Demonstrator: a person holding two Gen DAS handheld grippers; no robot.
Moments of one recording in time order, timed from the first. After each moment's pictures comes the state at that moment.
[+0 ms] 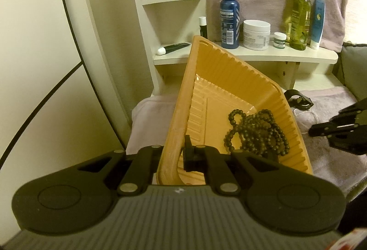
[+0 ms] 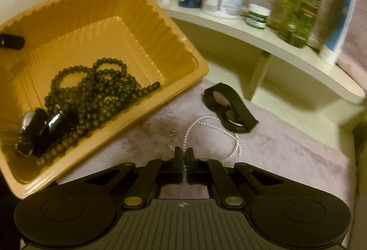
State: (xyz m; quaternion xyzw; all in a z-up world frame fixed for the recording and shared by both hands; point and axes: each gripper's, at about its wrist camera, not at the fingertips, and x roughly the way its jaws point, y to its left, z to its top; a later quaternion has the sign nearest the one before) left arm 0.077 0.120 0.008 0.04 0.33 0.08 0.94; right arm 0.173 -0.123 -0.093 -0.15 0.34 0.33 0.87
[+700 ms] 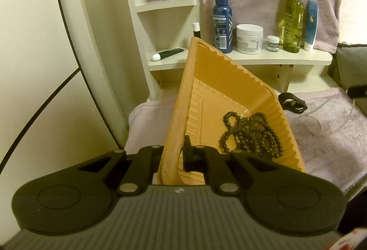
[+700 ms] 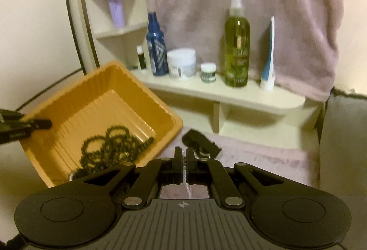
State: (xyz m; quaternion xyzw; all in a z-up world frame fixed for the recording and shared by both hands) left arm 0.070 0.113 0.013 0.05 0.32 0.08 0.94; right arm 0.129 -0.186 0.000 -0.02 0.28 0.30 0.91
